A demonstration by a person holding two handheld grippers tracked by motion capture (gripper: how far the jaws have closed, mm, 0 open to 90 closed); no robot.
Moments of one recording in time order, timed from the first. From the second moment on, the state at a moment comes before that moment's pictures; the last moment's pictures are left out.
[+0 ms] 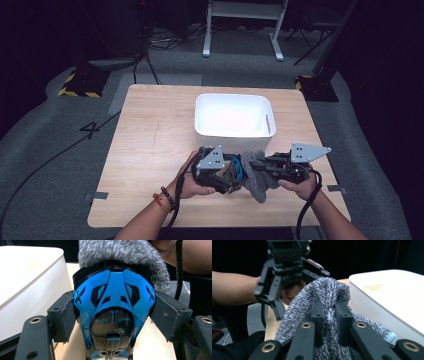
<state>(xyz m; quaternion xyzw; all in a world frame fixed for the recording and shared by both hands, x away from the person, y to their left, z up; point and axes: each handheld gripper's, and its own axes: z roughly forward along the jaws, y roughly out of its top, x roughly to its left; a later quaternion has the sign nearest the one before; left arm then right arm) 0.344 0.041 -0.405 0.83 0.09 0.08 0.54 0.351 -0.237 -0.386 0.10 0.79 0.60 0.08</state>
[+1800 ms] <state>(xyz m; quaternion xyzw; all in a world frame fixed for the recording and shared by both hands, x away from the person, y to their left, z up) 0.356 0.048 -0.414 0.83 0.10 0.06 0.55 0.353 -0.251 -0.386 0.13 0.79 0.59 0.11</state>
